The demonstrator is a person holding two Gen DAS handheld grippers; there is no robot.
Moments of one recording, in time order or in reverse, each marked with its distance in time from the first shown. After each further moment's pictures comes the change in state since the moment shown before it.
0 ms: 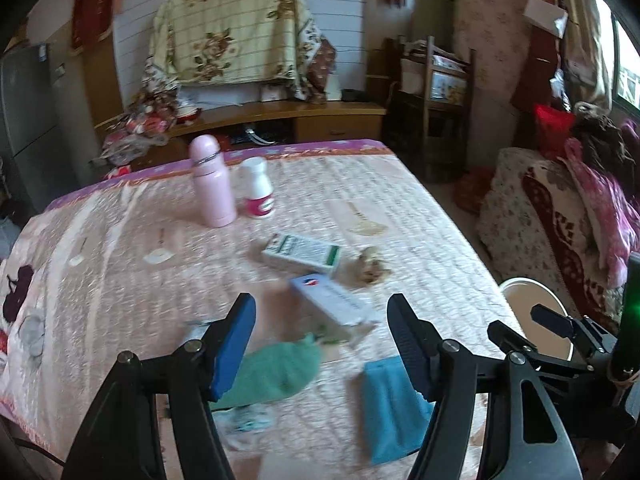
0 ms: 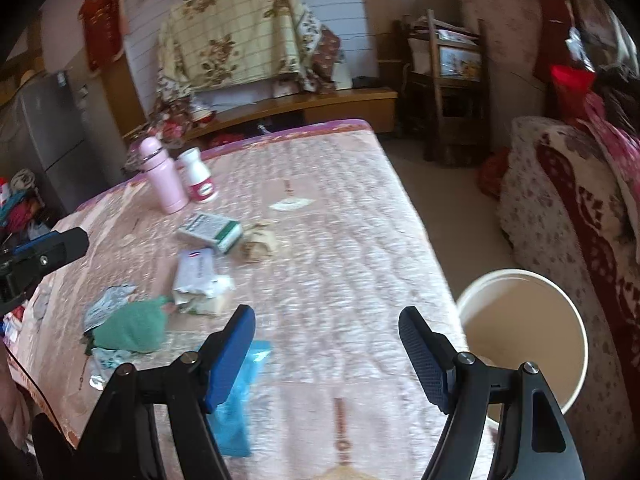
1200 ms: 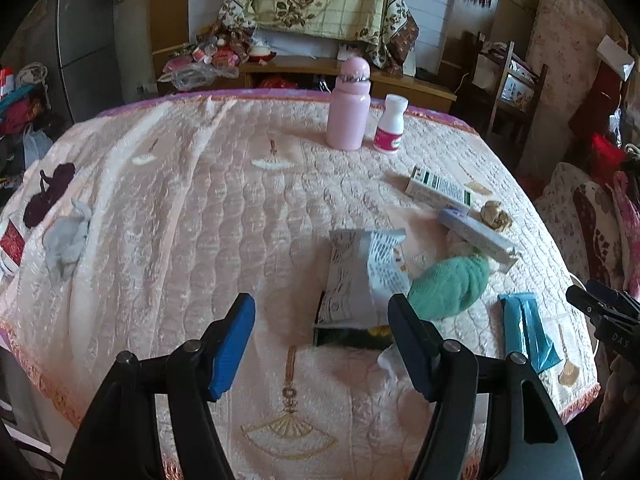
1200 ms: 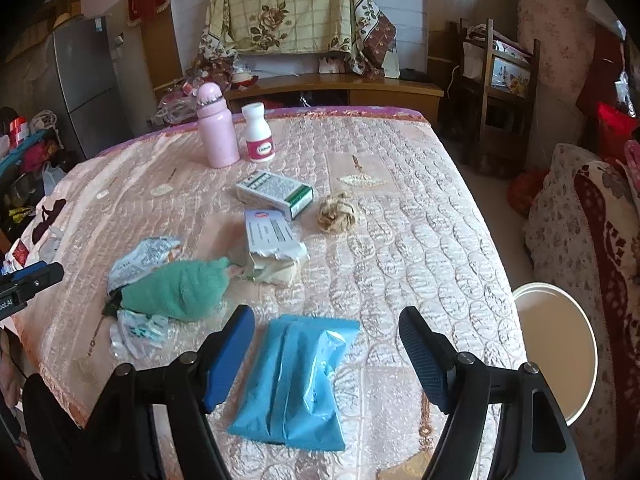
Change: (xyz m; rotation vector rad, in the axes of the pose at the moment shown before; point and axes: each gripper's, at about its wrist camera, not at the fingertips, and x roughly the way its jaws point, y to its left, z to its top) left arm -0.002 0.164 -0.084 -0.196 0.128 0.065; right arm 0.014 0.080 -0.020 -0.155 0.075 0.025
